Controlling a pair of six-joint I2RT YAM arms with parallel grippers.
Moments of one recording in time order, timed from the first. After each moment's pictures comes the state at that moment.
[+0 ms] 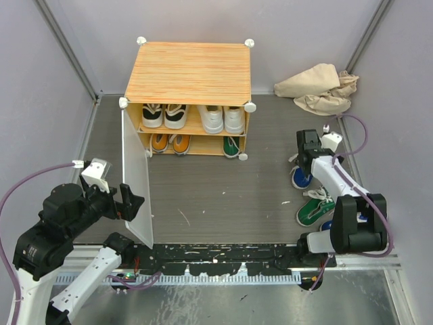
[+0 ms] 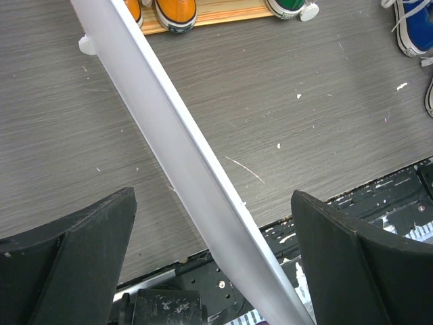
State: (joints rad) left arm -0.44 0.46 1.14 -1.15 0.02 -0.21; right arm 0.07 1.37 0.86 -0.54 0.68 0.61
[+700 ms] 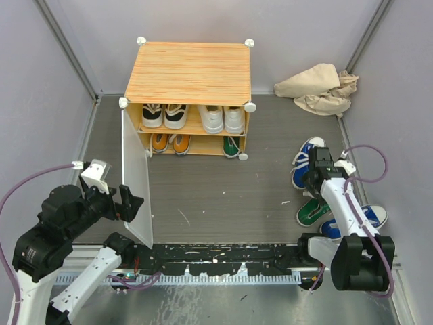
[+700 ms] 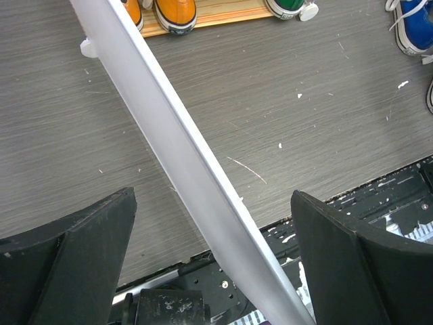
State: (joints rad) left arm -0.44 0.45 1.14 -1.15 0.03 -0.20; right arm -0.02 1.09 0.73 -0.82 0.46 0.90
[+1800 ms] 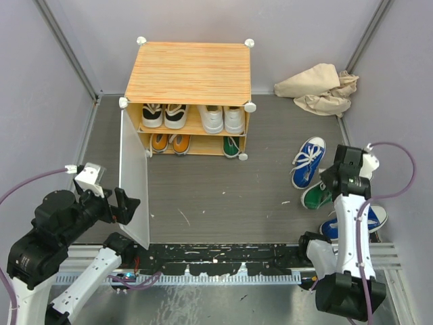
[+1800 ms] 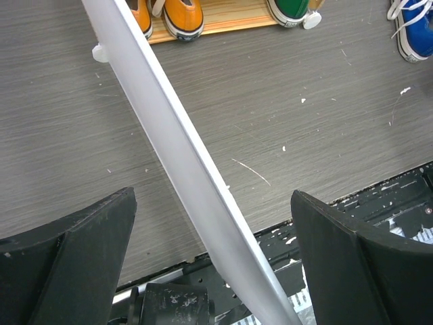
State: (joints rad) left arm -0.44 0.42 1.16 -1.18 0.00 -0.19; right arm -0.25 0.87 0.78 -0.83 0.26 0.75
